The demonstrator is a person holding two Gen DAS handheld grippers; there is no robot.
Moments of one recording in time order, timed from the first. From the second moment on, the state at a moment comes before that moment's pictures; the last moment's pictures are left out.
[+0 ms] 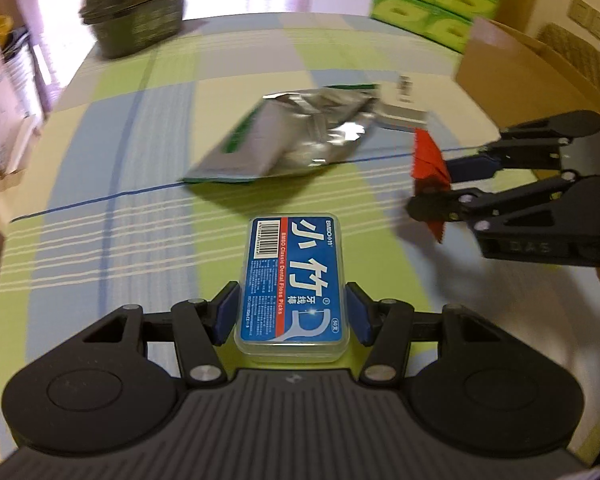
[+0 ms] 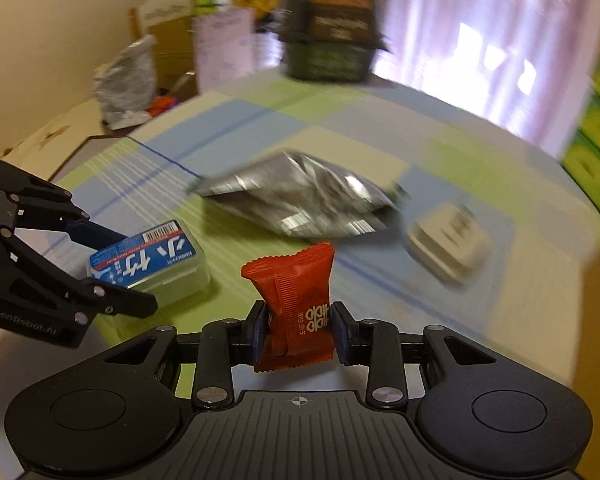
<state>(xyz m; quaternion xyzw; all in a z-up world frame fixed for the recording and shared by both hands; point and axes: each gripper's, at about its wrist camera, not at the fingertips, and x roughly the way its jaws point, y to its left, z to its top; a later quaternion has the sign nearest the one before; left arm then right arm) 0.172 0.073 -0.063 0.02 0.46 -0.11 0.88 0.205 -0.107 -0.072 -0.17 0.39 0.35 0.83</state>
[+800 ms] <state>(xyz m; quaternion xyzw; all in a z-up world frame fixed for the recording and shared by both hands) 0.180 0.015 -0.066 0.07 0.46 -0.15 0.87 0.194 -0.164 -0.061 -0.10 0.40 0.30 0.86</state>
